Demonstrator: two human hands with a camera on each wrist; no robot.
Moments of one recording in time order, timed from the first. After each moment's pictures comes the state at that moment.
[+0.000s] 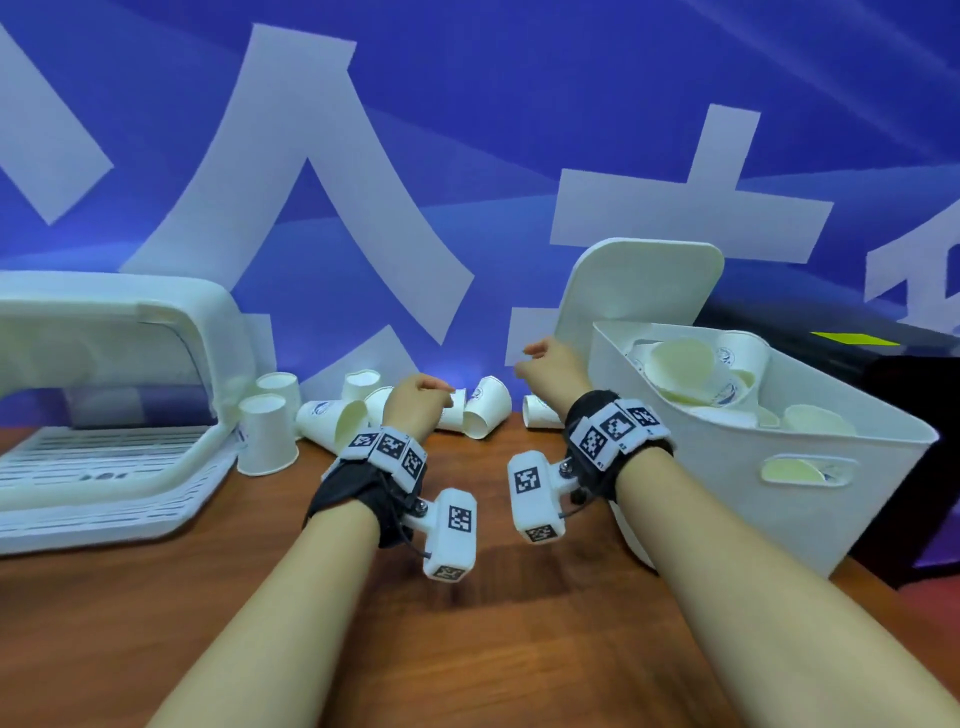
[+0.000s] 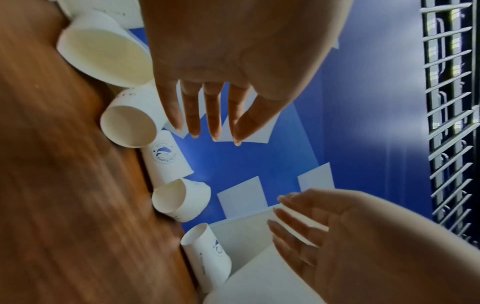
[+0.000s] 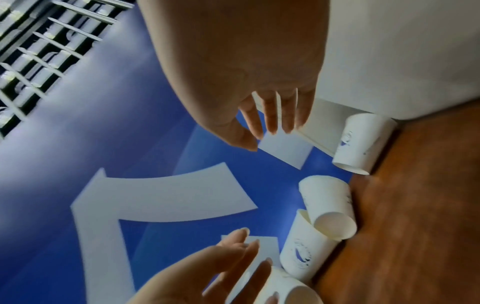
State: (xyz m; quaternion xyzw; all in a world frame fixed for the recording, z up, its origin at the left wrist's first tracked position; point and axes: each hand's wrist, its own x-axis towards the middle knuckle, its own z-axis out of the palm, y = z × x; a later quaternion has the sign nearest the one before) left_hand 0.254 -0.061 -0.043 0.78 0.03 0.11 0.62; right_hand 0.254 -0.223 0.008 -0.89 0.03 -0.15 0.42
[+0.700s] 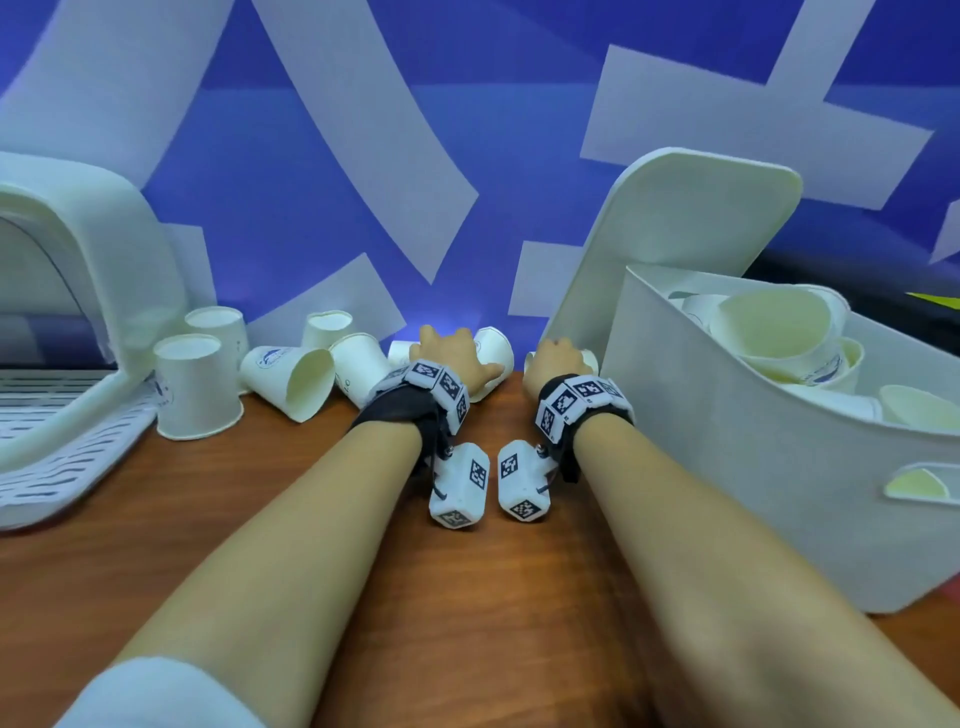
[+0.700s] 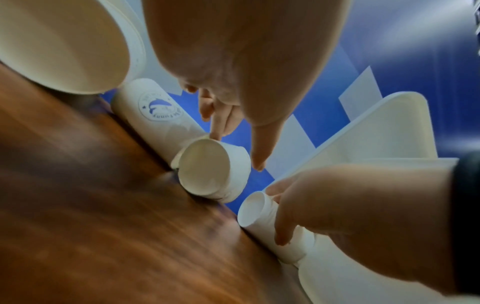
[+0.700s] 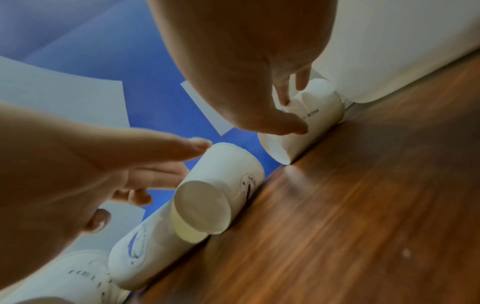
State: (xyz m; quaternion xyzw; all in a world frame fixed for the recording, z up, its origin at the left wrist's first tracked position) left_hand 0.354 -0.111 -0.084 0.97 -0.01 0.08 0.22; right_hand 0.363 -0.240 -0.085 -0.98 0.12 -0.14 0.06
